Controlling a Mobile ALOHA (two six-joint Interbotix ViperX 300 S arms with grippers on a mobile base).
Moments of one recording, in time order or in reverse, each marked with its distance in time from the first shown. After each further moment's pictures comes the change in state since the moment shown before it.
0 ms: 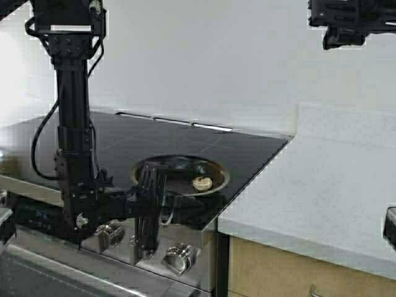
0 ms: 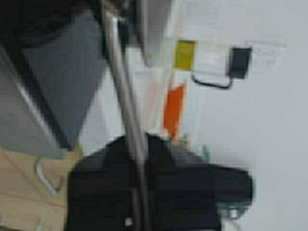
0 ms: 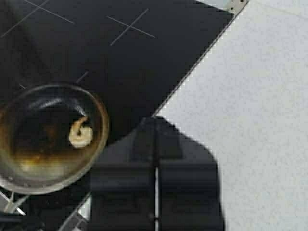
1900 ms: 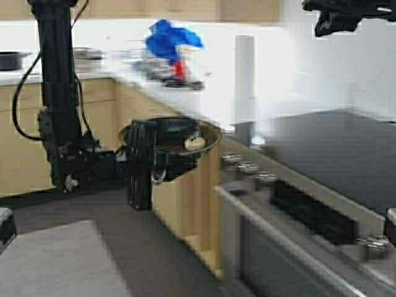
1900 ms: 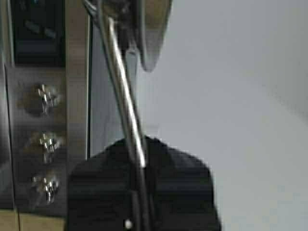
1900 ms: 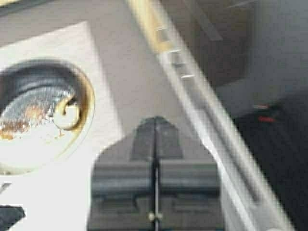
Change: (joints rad) left arm 0.002 -0.264 0.210 -0.063 -0.038 -0.005; right arm 0.000 0.008 -0.075 -0.002 0.084 0.003
